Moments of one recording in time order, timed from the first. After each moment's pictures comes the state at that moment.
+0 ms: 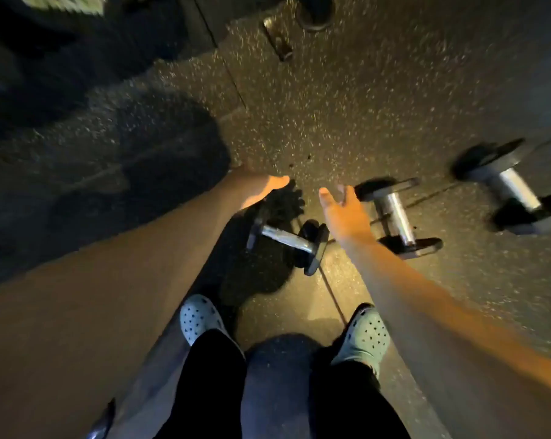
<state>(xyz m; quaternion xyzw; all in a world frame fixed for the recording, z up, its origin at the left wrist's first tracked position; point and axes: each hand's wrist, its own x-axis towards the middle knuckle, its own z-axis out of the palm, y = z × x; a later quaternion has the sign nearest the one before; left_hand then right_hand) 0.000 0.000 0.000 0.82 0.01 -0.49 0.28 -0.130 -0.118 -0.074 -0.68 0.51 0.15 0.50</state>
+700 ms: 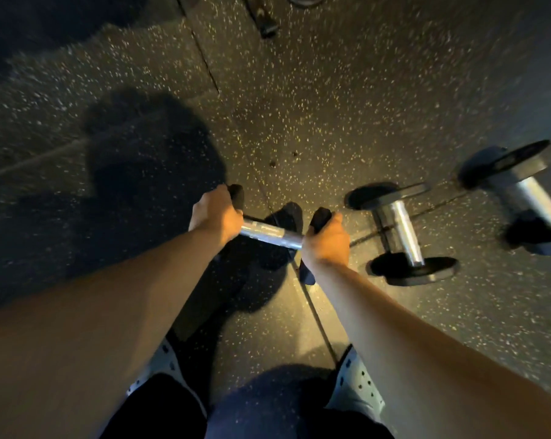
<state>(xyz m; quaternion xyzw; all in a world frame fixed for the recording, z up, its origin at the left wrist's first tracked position) -0.008 0.017 -0.174 0.93 -0.06 -0.34 0.12 -0.136 -0.105 -0.188 -0.70 0.57 0.09 0.42</state>
